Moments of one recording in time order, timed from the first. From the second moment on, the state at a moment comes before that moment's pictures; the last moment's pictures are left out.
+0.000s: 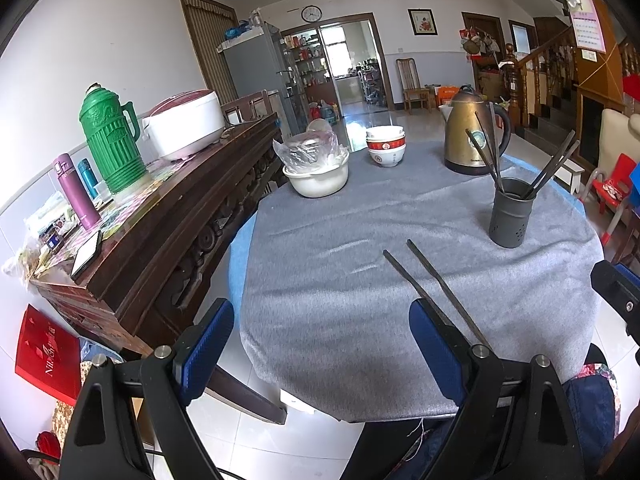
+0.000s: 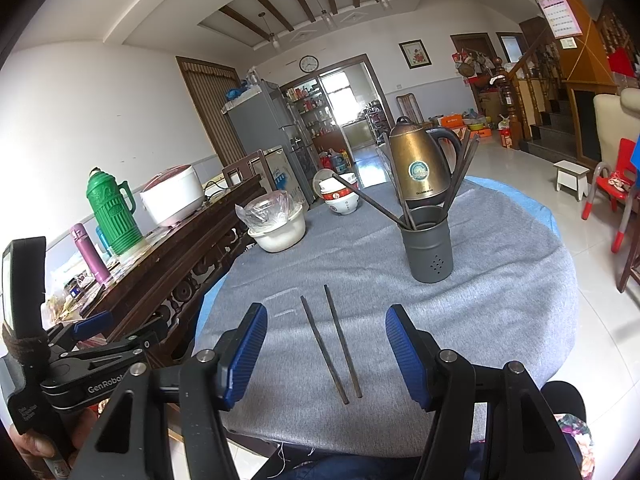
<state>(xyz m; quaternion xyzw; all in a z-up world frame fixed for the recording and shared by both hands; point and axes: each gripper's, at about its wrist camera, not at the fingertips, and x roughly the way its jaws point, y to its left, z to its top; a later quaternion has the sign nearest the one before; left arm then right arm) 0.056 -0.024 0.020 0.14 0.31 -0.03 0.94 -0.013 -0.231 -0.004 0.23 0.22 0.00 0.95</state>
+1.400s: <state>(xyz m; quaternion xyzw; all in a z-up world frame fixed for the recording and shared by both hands) 0.061 -0.014 0.009 0.13 0.33 -0.03 0.94 -0.010 -0.231 -0.015 0.23 0.23 0.00 0.94</state>
